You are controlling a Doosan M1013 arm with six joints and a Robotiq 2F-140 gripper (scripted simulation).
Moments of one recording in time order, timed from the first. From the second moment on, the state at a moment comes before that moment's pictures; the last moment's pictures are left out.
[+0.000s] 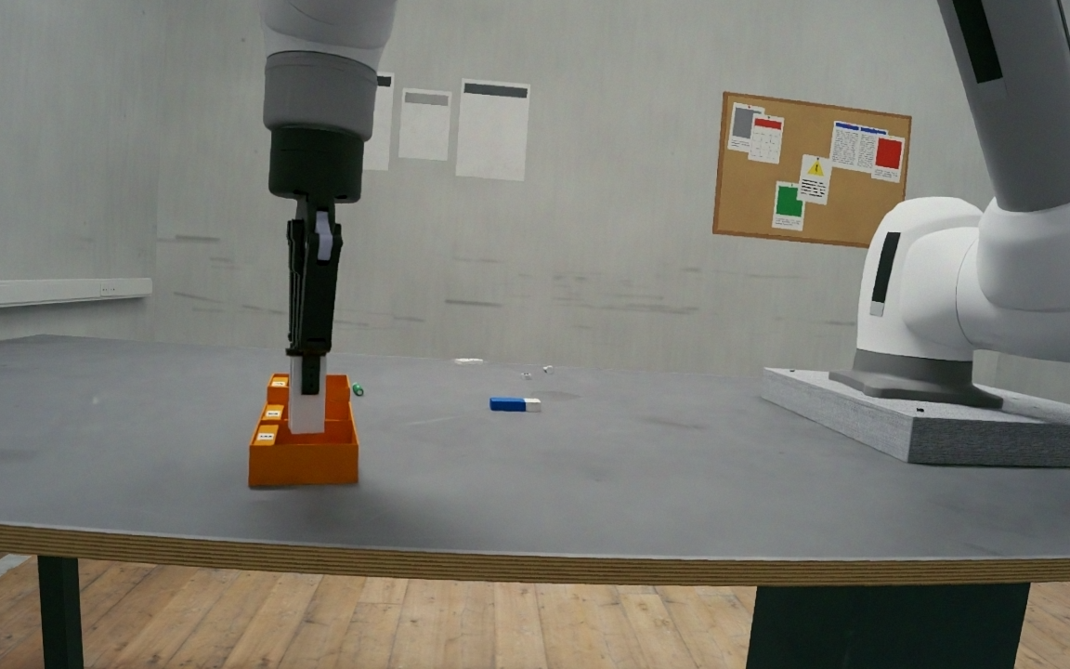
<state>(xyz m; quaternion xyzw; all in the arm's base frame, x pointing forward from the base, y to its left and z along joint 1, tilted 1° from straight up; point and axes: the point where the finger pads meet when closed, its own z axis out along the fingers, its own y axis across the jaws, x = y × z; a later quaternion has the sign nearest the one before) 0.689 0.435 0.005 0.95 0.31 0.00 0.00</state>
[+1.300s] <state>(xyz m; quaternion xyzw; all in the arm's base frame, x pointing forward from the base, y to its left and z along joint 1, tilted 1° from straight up) 0.689 0.435 -0.010 0.95 0.31 0.00 0.00</state>
